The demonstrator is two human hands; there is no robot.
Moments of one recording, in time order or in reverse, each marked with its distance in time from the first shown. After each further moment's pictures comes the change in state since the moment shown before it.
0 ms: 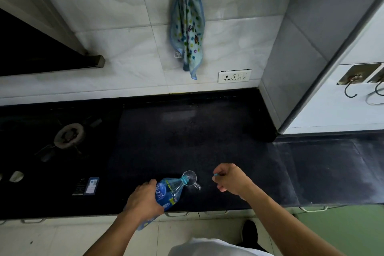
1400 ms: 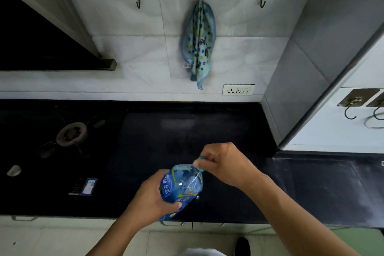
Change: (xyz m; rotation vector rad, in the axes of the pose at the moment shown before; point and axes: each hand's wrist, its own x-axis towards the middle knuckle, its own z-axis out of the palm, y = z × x) left_hand -0.048 0.036 -0.043 -0.675 0.139 0.341; right_hand -0.074 -0.137 -0.032 -0.419 0.120 -0.676
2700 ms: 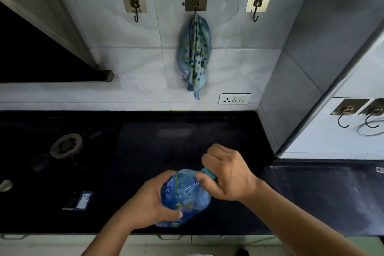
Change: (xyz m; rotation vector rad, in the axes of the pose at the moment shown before) left_hand 0.015 0.040 -0.027 -0.076 -0.230 0.108; right_hand 0.000 -0.006 -0.006 -0.315 0.324 -0.638
